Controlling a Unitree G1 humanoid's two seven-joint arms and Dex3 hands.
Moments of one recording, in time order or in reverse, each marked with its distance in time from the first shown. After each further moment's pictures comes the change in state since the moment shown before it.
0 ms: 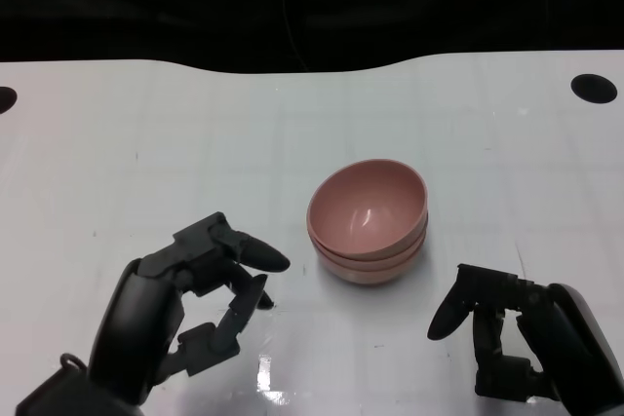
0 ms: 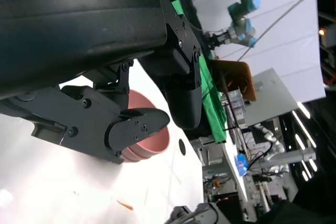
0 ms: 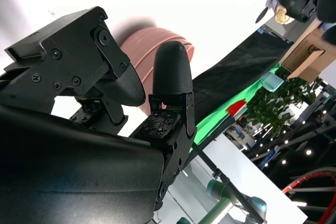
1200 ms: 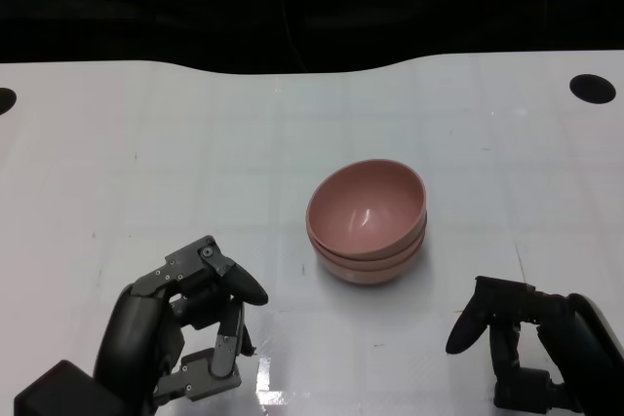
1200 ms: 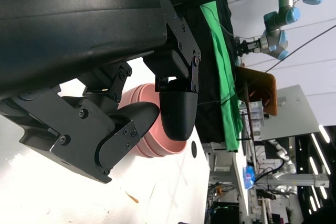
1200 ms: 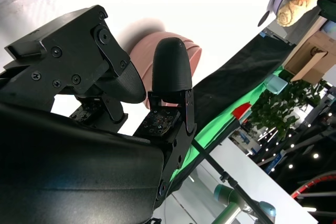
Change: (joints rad) left arm 0.040 -0.075 0.032 0.038 -0.026 0.069 -0.019; right arm 0.038 -0.031 -0.029 -0.013 0.069 -0.017 0.058
